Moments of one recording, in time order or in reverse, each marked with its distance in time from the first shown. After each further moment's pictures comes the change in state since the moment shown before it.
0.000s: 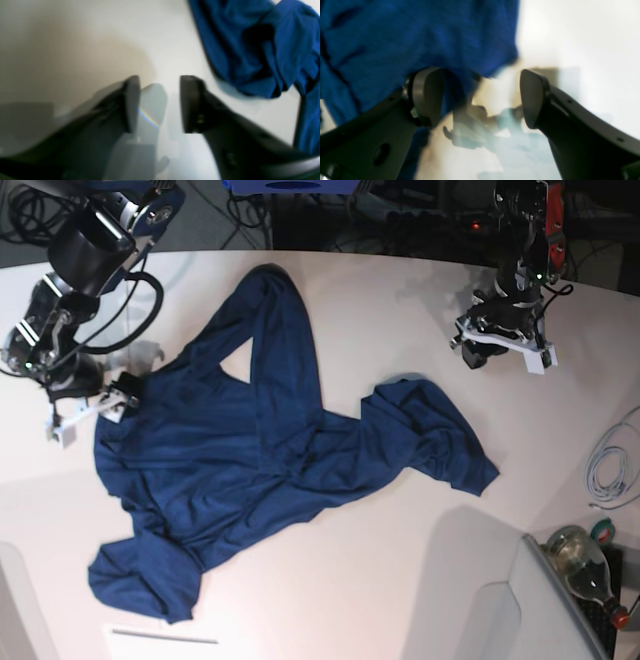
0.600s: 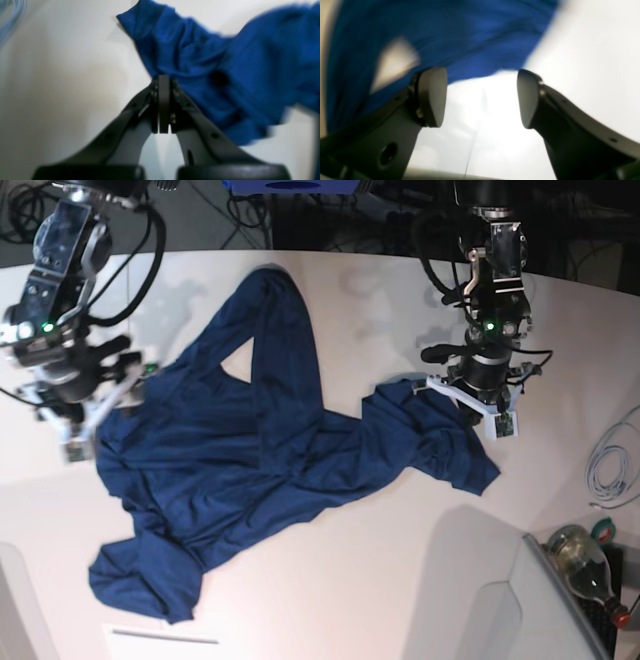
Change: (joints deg) left arm -9.6 9.5 0.0 3.1 31.6 -0.4 -0.2; right arm -17.0 -1.5 -22.0 39.7 -6.6 -0.4 -5.0
